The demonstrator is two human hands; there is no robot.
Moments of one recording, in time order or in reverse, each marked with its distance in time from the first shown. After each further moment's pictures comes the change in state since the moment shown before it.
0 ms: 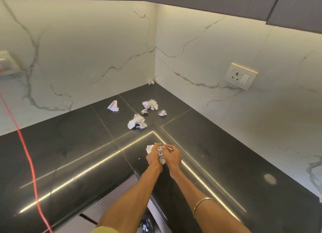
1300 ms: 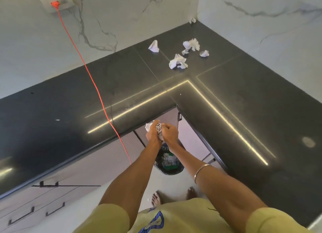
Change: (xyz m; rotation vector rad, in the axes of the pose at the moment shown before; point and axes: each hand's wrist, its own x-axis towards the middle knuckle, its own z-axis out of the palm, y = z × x) left_hand -0.055 0.000 -0.255 0.036 0.315 -0.024; right_hand -0.207 0.096 0.085 -0.165 -0.417 0.107
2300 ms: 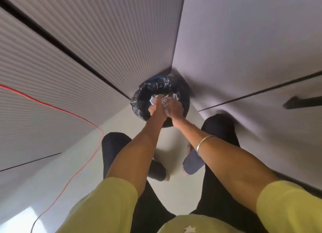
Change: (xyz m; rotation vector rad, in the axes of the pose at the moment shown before) left_hand 0.417 -0.327 -0.072 0.407 0.102 -0.267; right_hand 0.238 0.443 0.080 -0.120 0.059 0.417
